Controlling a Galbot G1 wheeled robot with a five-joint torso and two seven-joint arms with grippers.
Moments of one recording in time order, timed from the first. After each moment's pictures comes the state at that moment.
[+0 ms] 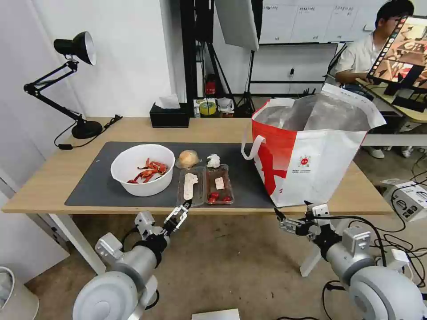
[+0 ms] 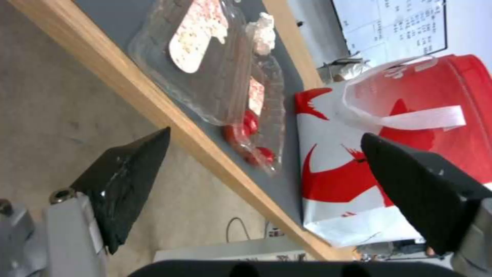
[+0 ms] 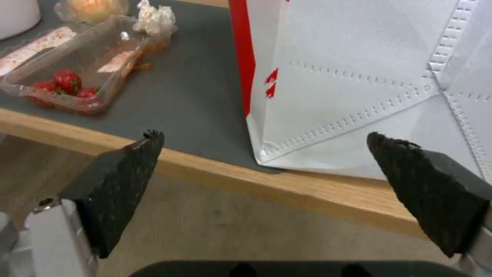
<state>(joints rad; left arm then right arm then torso) 1.49 -1.38 -0.39 -2.40 -1.36 0.39 -0.61 -1.56 1.08 0.62 2.32 0.43 -0.54 0.00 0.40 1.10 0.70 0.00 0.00</state>
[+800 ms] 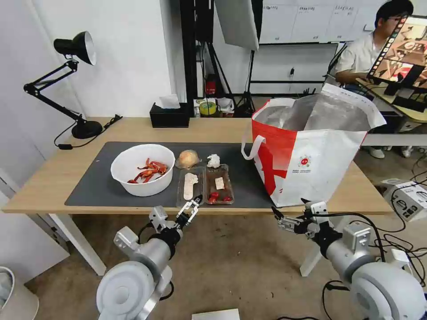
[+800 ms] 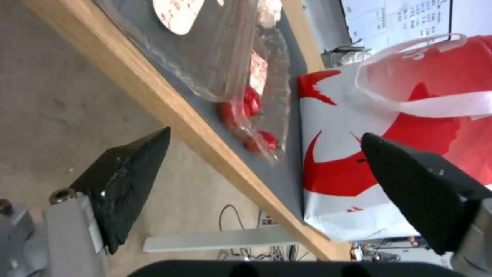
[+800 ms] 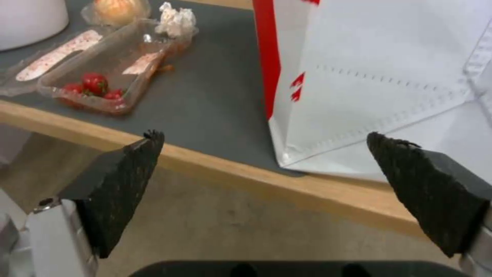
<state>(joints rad) 1.41 -1.37 -0.30 -2.30 -1.39 0.34 -0.62 -1.56 1.05 0.61 2.32 0.47 -0.54 -0.01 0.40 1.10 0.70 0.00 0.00</state>
